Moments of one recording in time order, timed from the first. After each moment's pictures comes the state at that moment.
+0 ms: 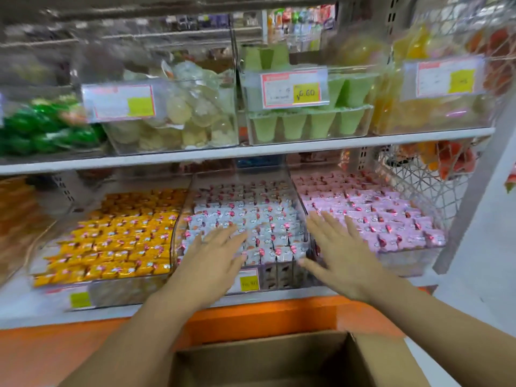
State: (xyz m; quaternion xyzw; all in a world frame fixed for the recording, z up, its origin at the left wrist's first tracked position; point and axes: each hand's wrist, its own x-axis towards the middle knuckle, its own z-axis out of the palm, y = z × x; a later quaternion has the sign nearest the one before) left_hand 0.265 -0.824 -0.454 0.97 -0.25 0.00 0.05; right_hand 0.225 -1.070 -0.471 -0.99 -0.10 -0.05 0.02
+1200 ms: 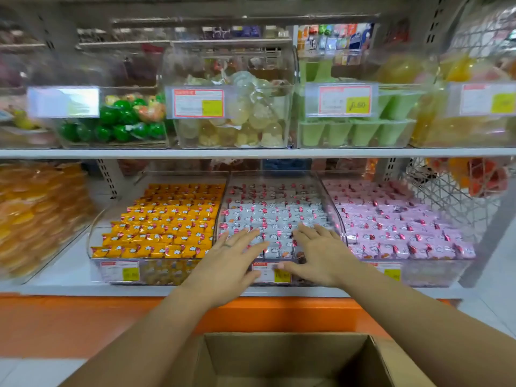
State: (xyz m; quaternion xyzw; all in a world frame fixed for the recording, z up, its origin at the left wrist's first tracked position) left_hand 0.252 -0.779 -0.468 0.95 -0.30 0.04 0.00; right_hand 0.245 -0.988 -0.461 -0.99 -0.09 0.03 0.01
